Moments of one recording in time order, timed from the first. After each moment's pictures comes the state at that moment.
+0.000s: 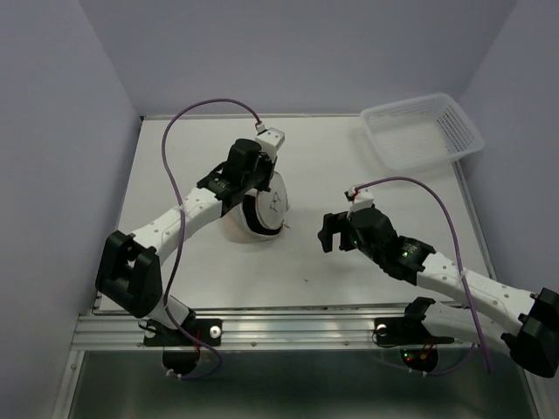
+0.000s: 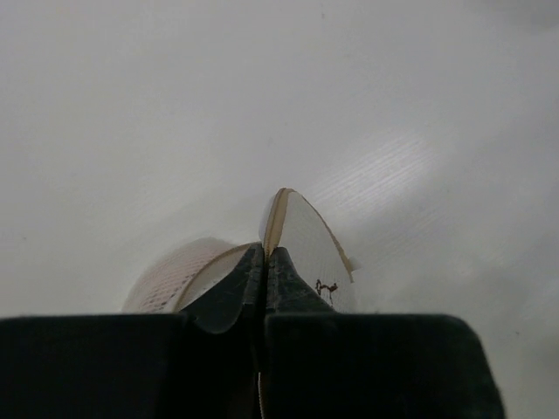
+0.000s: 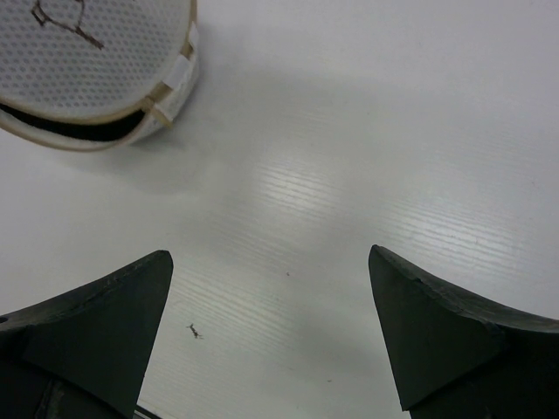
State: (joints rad) left arm -0.59 1.51 1.15 -0.18 -0.01 -0.02; right arm 0.83 0.97 0.64 -0.21 0.32 0.43
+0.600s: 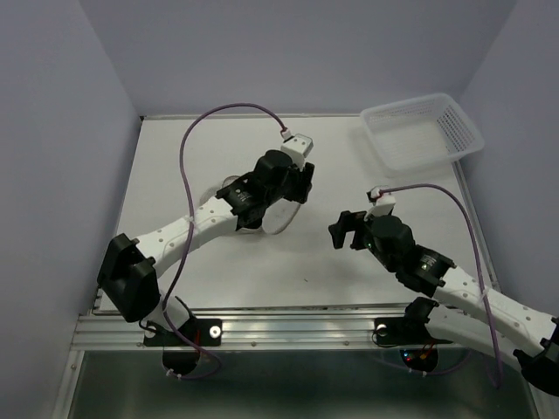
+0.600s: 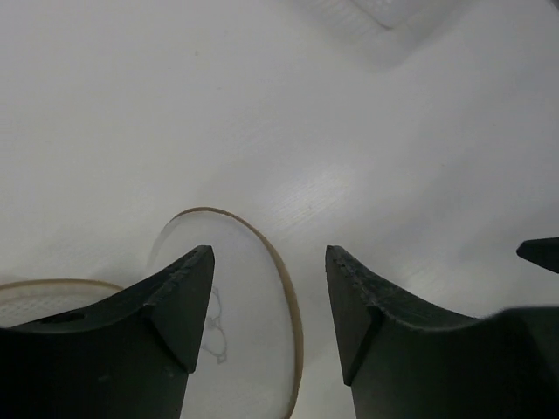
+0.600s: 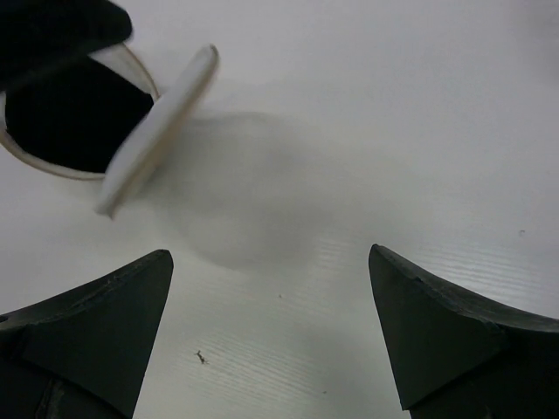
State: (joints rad) left arm -0.79 1.47 1.20 -0.18 -0.15 -0.21; right arm 0.83 0.81 0.59 -0.21 0.40 0.46
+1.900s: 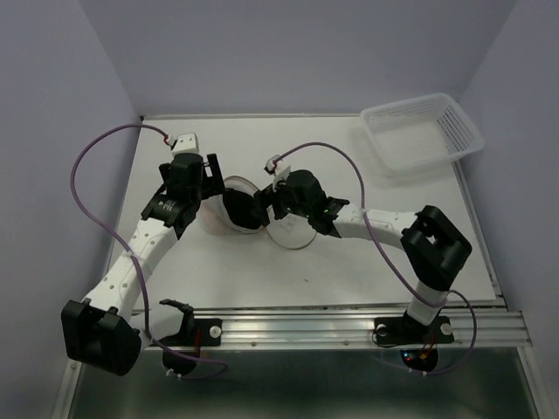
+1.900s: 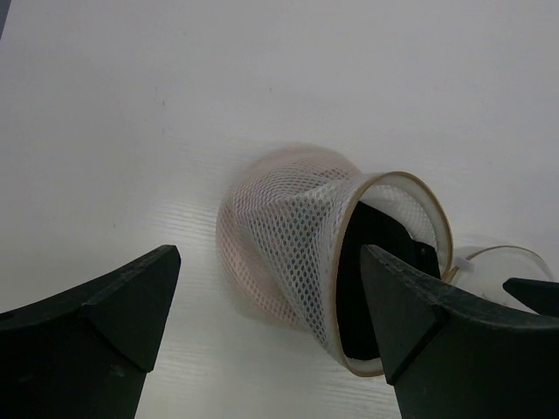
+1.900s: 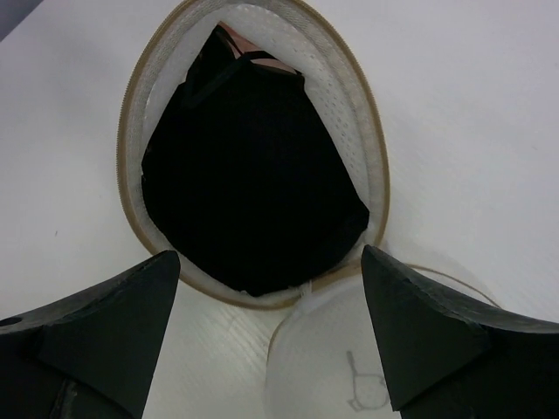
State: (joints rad) left arm -0.32 1.12 0.98 -0.41 -0.36 -0.33; right arm 0.84 1.74 1.11 0.25 -0.09 0.20
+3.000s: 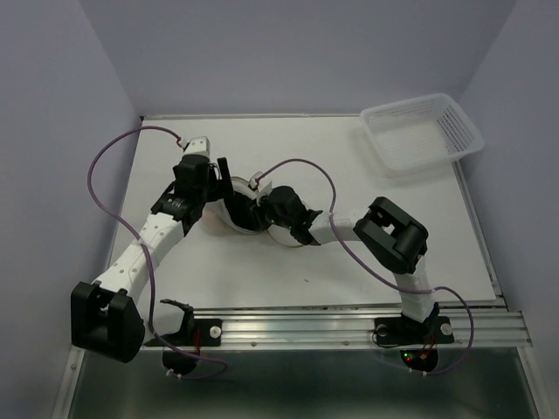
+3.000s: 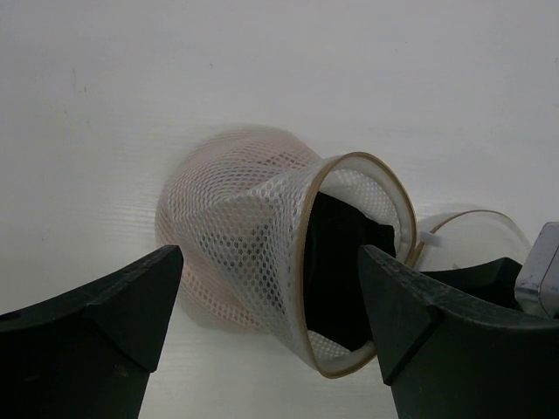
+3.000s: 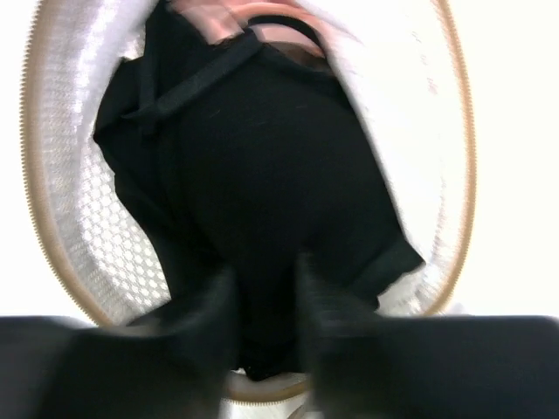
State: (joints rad) left arm -0.31 1.19 0.91 -0.30 -0.22 -0.33; right arm 0.89 2.06 1.17 0.53 -0.10 0.16
